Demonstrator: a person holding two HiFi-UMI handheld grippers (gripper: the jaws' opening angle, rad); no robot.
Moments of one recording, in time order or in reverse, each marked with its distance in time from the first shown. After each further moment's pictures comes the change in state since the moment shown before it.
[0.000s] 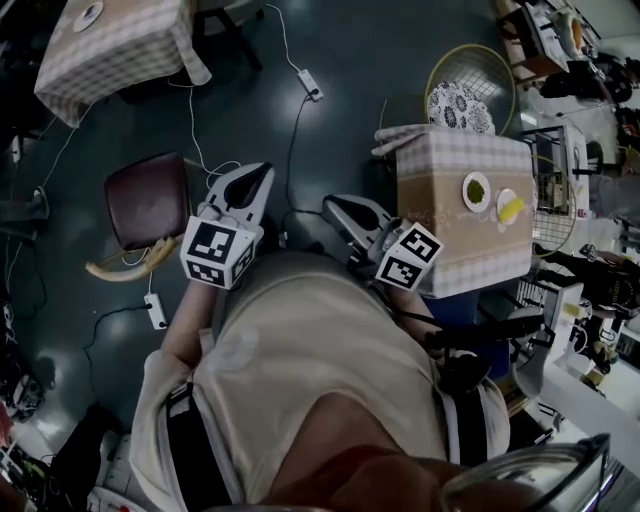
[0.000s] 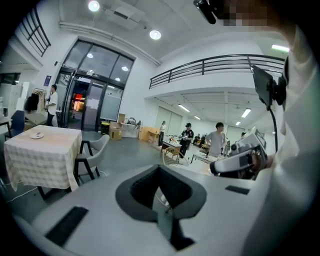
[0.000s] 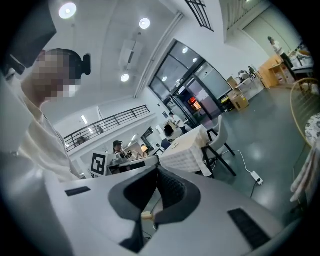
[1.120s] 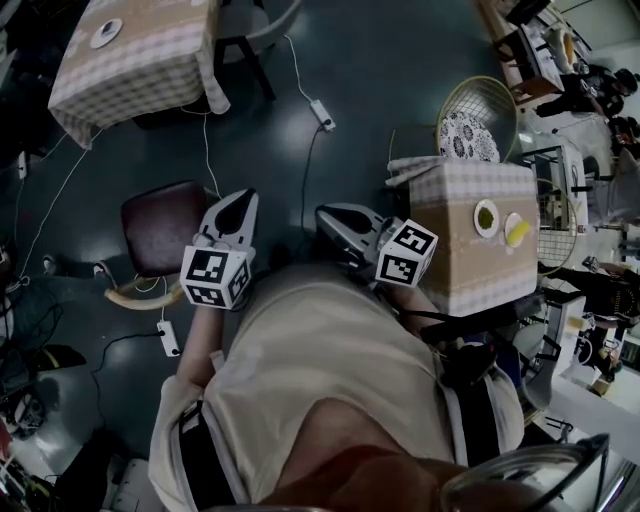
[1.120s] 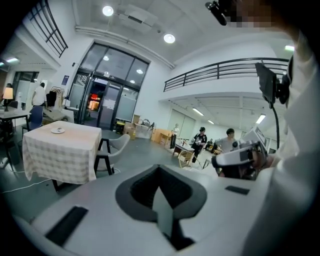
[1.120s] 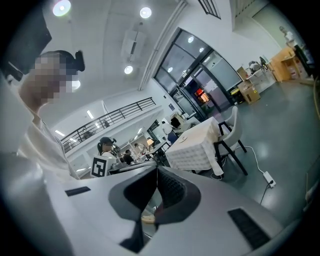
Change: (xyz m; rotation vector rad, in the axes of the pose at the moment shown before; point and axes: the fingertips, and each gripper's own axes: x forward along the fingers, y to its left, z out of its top) left arm -0.054 0.106 -0.018 -0.099 -0.020 0.131; right arm 0.106 0.020 0.002 -0.018 0.091 0.080
